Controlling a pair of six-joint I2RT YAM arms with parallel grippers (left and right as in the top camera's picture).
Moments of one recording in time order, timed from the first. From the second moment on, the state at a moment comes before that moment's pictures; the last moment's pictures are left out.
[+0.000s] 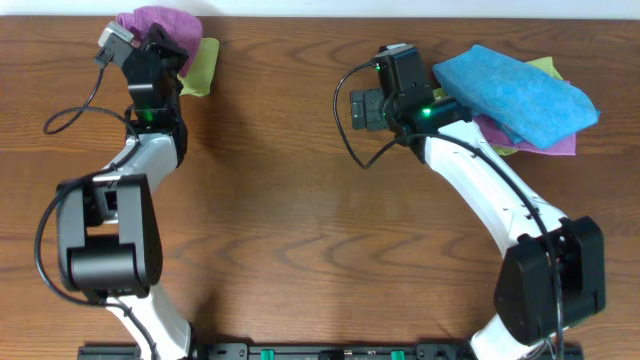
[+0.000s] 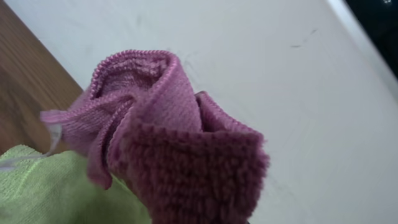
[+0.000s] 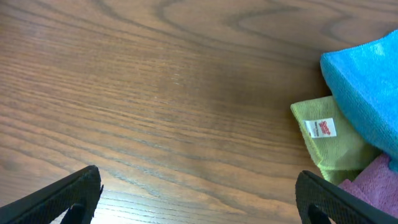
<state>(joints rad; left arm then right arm) 0.06 1.96 1.13 0.73 -0.14 -0.87 0.40 1.80 1.41 -0.50 0.17 0.21</state>
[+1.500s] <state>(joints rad) 0.05 2.27 1.33 0.58 -0.15 -0.84 0.40 1.80 1.41 -0.44 0.17 0.10</state>
